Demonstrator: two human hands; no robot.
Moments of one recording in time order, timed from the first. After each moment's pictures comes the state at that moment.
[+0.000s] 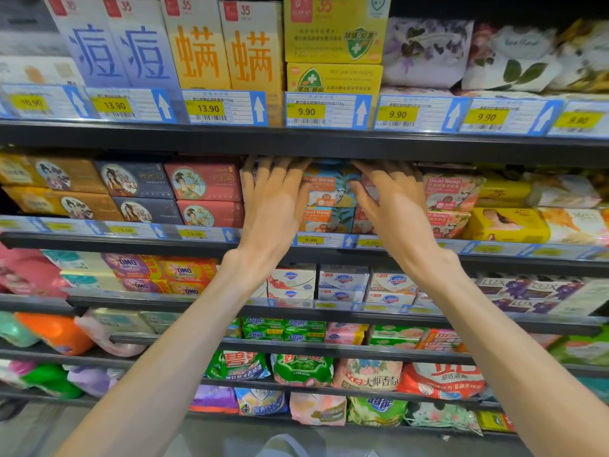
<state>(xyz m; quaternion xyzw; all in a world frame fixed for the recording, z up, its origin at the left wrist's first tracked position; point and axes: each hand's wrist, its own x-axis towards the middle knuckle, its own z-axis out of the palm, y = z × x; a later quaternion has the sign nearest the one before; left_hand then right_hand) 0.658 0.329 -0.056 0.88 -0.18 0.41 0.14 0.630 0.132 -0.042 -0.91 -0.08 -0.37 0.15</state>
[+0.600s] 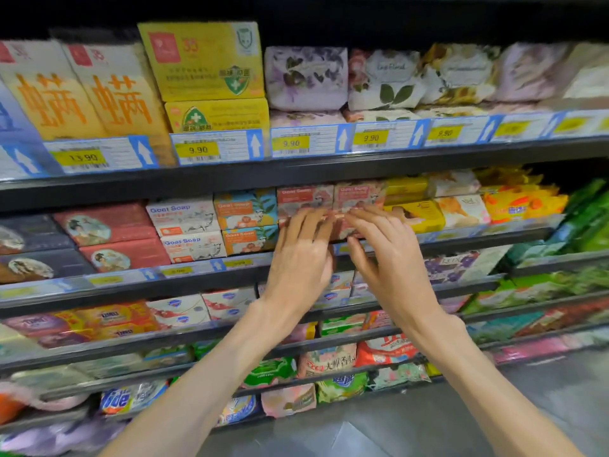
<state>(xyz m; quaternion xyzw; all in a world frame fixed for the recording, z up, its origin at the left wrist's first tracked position) 0.611 0.204 -0.073 0.89 -0.33 0.23 0.18 0.542 0.052 -0.054 -0.92 -0.06 -0.36 0.13</state>
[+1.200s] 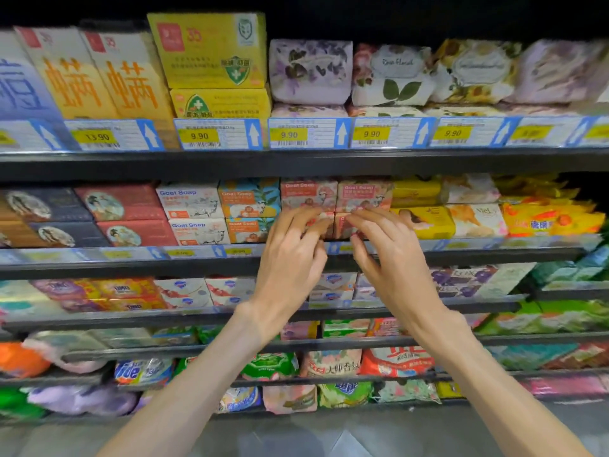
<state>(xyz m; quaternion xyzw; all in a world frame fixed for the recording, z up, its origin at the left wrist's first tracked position) 0.598 0.206 -0.076 0.88 -0.29 0.29 0.23 0.549 0.029 -0.059 -0.93 -0.11 -0.33 0.15</state>
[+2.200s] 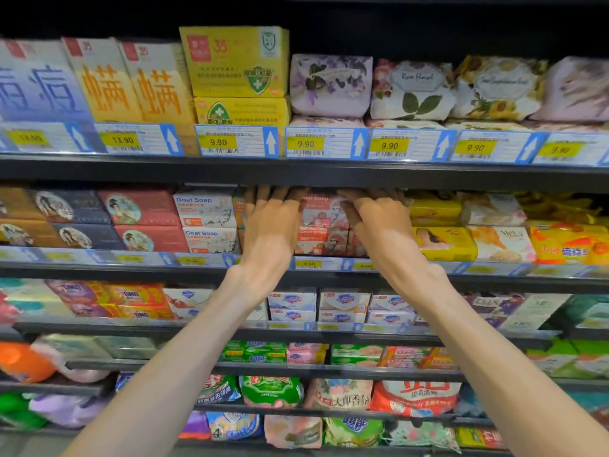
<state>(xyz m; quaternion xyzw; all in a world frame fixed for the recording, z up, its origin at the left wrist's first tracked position) 0.658 0.219 -0.035 0.97 -0.09 0.22 0.07 0.627 0.050 -0.017 -0.98 -0.02 -0.21 0.06</state>
